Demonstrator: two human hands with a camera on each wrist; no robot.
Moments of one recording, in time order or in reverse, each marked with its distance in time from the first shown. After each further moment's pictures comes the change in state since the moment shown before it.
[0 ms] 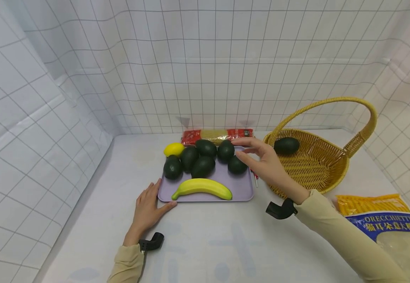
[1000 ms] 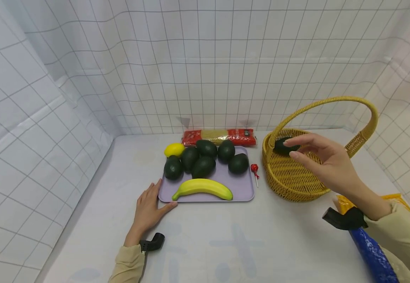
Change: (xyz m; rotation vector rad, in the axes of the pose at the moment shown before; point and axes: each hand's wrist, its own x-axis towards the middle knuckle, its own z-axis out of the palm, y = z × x) left_hand 0.001 -0.002 0.001 0.001 -0.011 -0.010; right_hand -0.047 -0.038 -0.093 0.010 0.059 -0.088
